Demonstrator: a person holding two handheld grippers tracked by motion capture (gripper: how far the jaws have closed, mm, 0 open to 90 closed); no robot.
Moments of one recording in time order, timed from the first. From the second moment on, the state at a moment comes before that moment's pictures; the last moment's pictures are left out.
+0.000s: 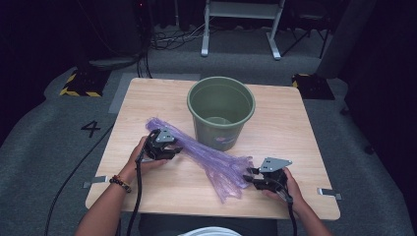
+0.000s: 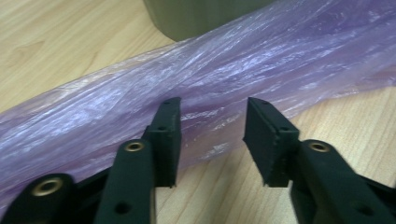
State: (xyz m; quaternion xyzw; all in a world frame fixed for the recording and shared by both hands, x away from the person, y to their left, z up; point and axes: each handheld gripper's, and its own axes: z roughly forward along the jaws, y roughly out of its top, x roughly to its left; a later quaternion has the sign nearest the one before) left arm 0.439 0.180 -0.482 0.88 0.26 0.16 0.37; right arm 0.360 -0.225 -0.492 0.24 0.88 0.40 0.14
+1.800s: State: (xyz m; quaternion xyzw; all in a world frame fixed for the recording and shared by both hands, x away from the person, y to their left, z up) left arm 0.404 0.147 -0.494 0.90 0.22 0.05 0.39; right arm 0.382 -0.278 -0.493 0.32 0.86 0.33 0.22
